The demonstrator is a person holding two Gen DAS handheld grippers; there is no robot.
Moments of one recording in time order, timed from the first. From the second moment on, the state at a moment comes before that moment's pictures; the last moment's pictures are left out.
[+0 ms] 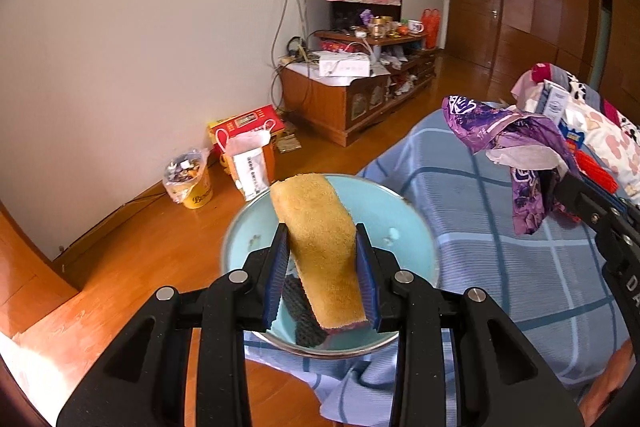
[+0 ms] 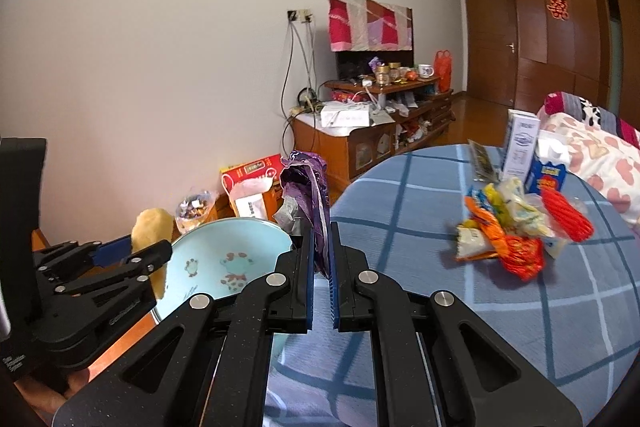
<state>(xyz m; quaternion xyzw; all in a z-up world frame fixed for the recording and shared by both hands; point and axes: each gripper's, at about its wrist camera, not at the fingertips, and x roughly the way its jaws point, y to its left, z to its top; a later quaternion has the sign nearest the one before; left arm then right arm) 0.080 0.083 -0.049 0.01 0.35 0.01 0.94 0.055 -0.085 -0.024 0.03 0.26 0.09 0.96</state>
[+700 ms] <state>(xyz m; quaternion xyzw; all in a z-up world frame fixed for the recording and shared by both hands) 0.105 0.113 -0.092 0.01 0.40 0.04 0.91 0.131 -0.030 -0.078 0.01 0.36 0.13 0.93</state>
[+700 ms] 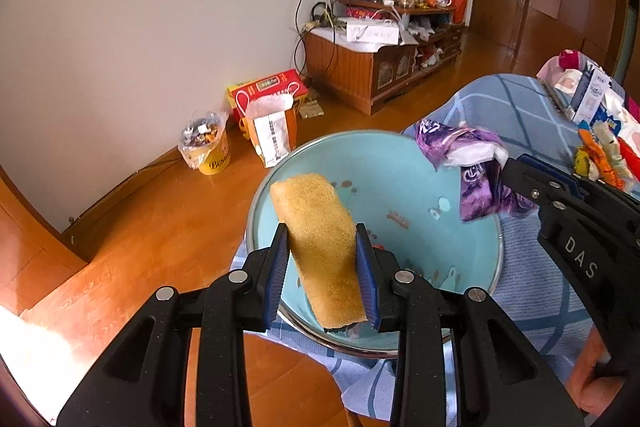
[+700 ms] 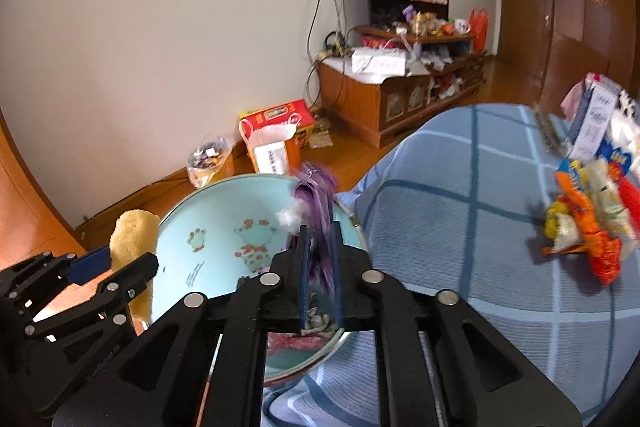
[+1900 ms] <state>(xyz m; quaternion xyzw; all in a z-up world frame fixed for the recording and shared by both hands) 0.100 -0.005 -0.086 0.06 0.38 -0.04 0.92 0.058 -0.258 -0.070 0.11 0.27 -0.20 0.93</state>
